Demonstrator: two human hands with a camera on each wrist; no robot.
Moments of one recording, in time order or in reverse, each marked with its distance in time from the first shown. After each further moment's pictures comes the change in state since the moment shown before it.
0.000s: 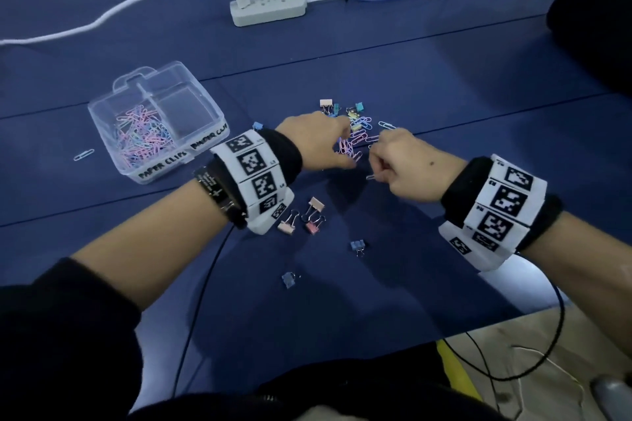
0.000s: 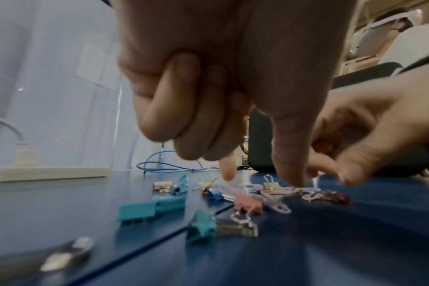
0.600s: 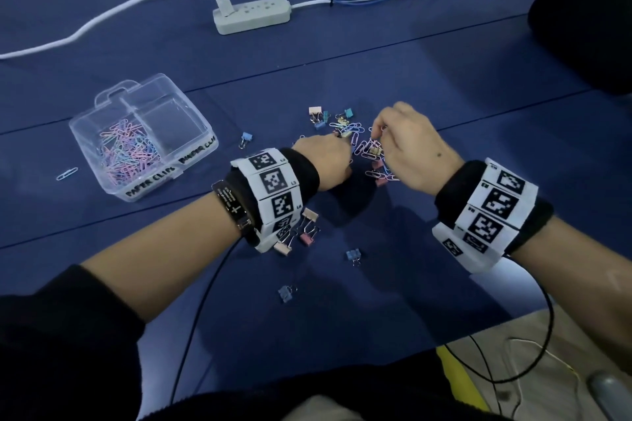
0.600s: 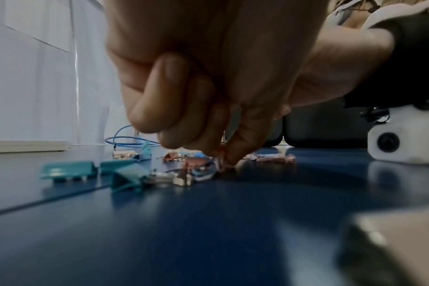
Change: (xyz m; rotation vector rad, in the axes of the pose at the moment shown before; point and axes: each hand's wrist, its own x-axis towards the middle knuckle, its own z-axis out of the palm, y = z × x) left_hand 0.014 0.022 0.014 0.102 -0.058 0.031; right_hand 0.000 -0.001 -0.010 0.217 0.430 0.114
